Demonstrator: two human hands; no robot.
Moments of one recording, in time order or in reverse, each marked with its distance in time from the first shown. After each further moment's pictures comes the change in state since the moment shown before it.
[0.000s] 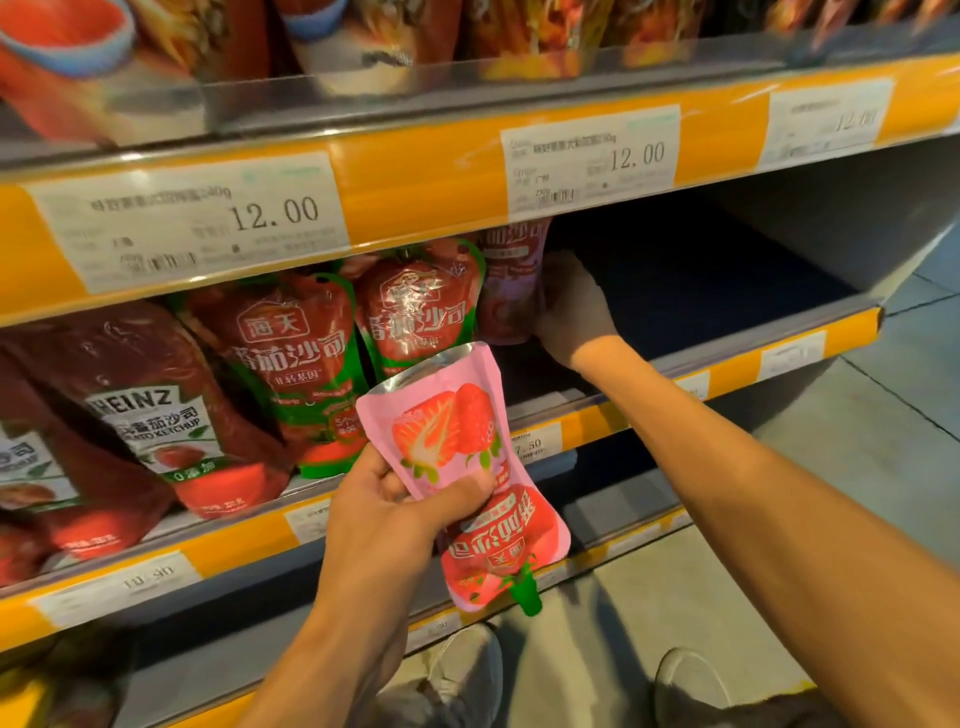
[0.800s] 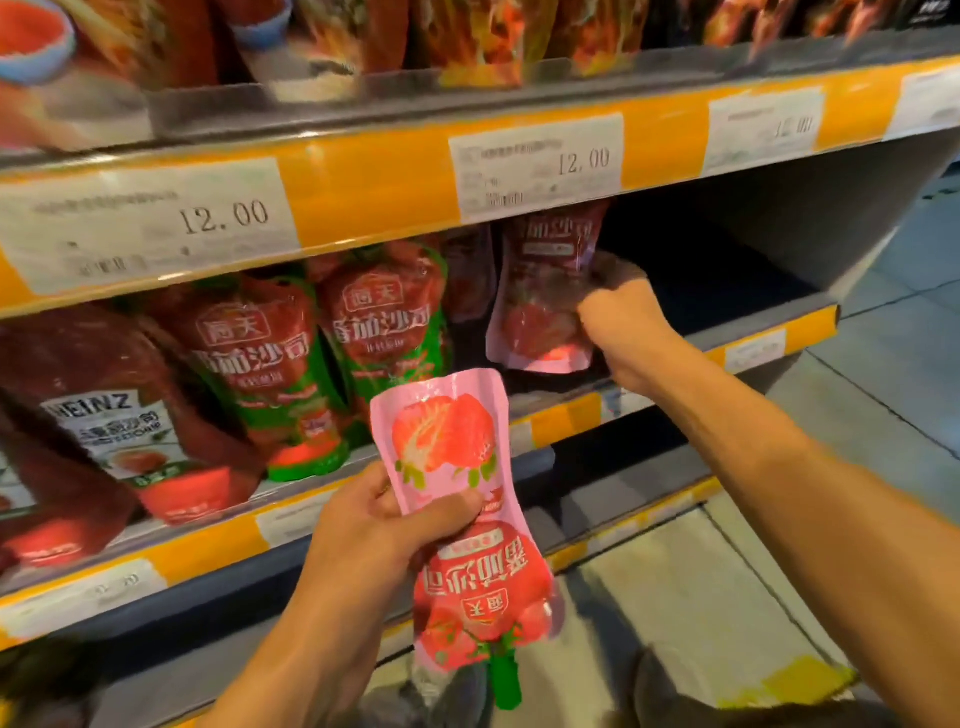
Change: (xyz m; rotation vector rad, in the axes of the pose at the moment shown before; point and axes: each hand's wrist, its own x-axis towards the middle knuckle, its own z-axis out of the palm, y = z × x) left_hand -0.013 0.006 0.008 0.084 -0.093 -0.184; right_hand -0.035 -0.015 -0.063 0.547 -0.001 0.142
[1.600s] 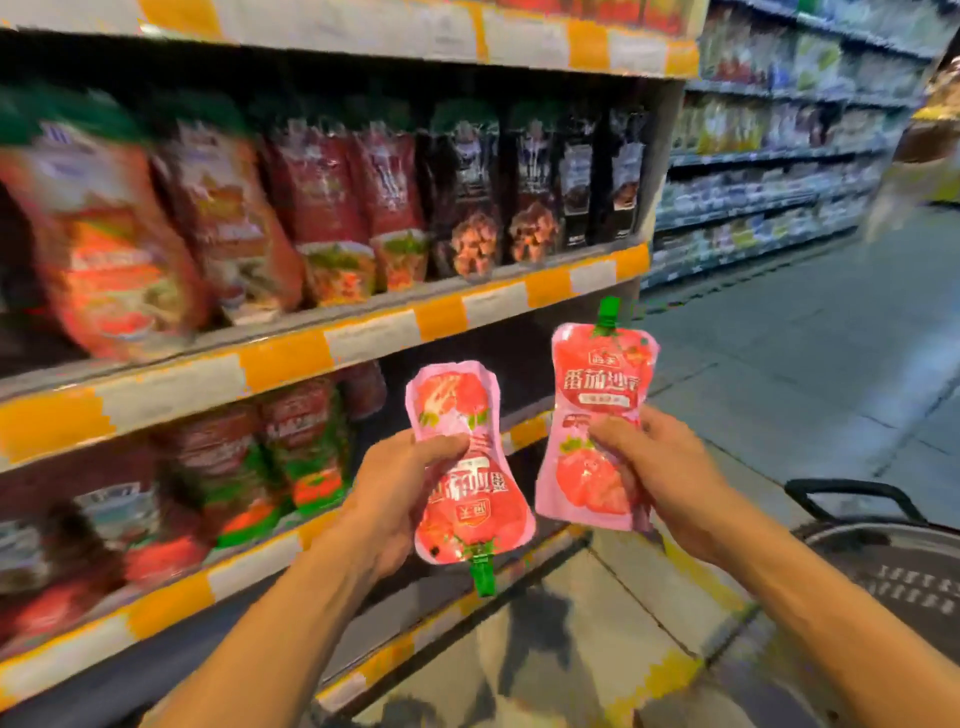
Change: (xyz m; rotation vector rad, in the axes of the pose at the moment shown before) left_hand -0.058 0.078 0.128 -0.071 -0.137 0.010; right_hand -0.214 -0.107 -0.159 -0.040 0.164 0.061
